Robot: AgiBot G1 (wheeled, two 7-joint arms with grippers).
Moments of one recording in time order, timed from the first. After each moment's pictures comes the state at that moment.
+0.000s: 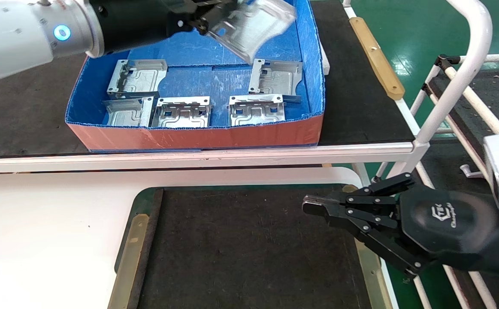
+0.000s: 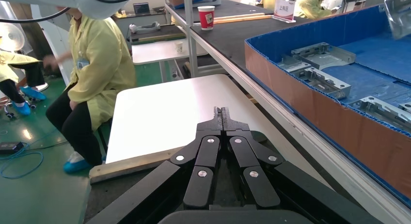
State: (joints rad) left arm -1.74 1.04 0.61 -1.02 1.51 0.82 -0.69; right arm 1.07 -0.56 -0.37 1.22 -0.64 -1.42 0.12
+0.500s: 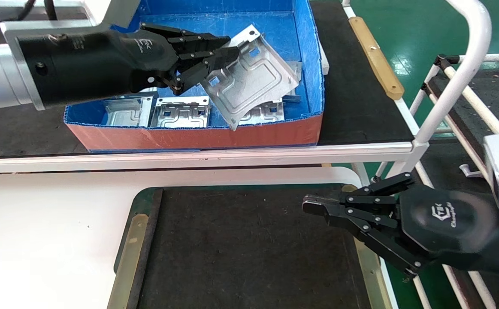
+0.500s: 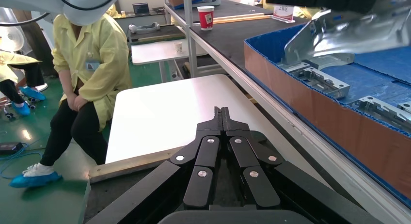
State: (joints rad) left arm -1.65 0.89 0.54 -1.17 1.28 1.04 -0.51; right arm 1.07 -0.56 -0.37 1.22 -0.64 -1.42 0.12
